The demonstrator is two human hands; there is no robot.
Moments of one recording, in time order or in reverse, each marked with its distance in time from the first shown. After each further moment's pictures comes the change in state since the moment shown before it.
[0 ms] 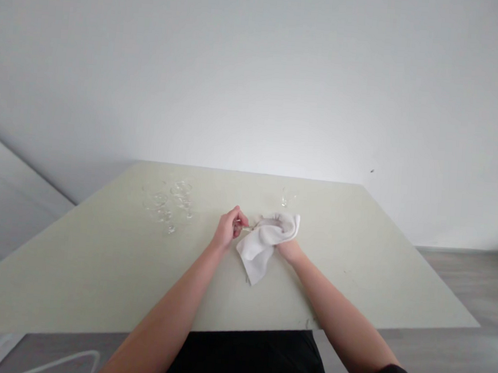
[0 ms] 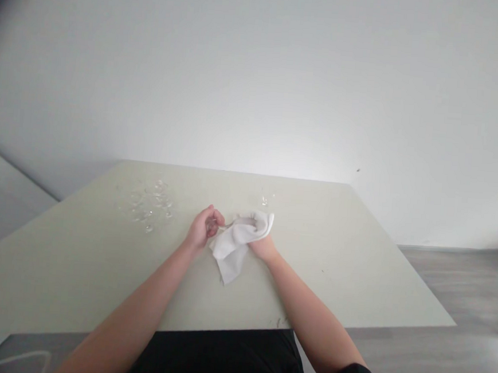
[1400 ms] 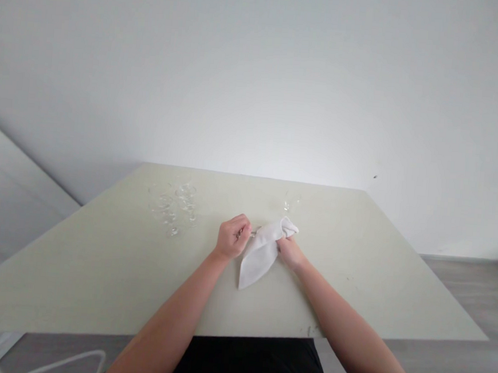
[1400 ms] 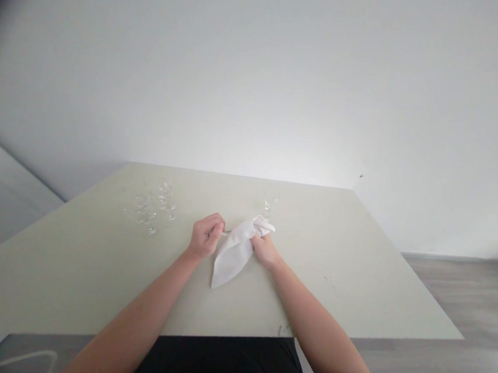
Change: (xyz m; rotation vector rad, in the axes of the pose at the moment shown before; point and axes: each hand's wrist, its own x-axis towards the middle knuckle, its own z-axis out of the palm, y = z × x) left_hand -0.015 0.005 0.003 0.334 0.010 0.440; right_hand 0.000 0.021 0.005 0.210 0.041 0.185
